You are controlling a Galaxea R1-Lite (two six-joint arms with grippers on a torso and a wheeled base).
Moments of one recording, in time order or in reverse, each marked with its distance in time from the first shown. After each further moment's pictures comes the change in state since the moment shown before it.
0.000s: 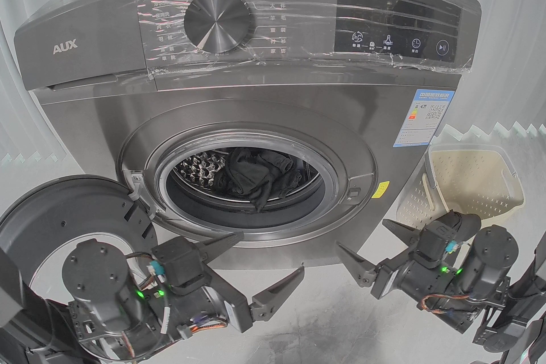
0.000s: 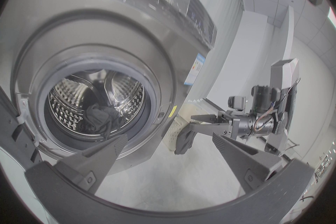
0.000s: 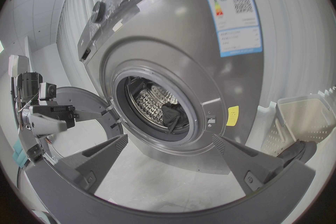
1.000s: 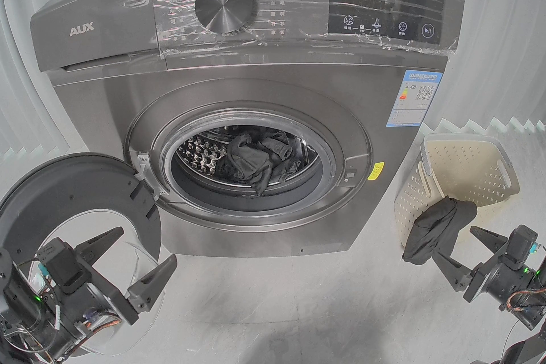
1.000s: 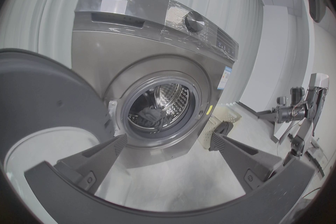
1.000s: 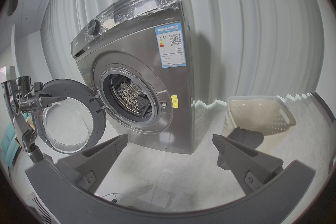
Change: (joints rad) left arm 0.175 -0.455 0.234 0.195 0.166 0.058; right arm -0.190 -0.613 0.169 0.527 -0.010 -0.055
